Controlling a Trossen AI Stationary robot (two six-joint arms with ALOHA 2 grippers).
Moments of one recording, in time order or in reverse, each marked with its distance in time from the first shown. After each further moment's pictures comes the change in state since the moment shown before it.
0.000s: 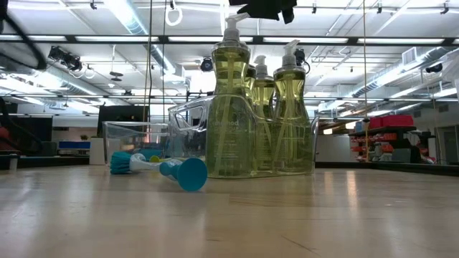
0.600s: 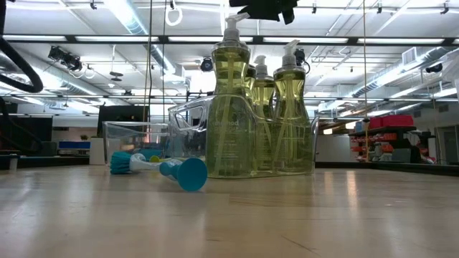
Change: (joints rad) left arm -0.003 0.000 -0.094 0.124 0.024 -0.032; right arm 0.000 0.000 0.000 -0.012 0.000 0.000
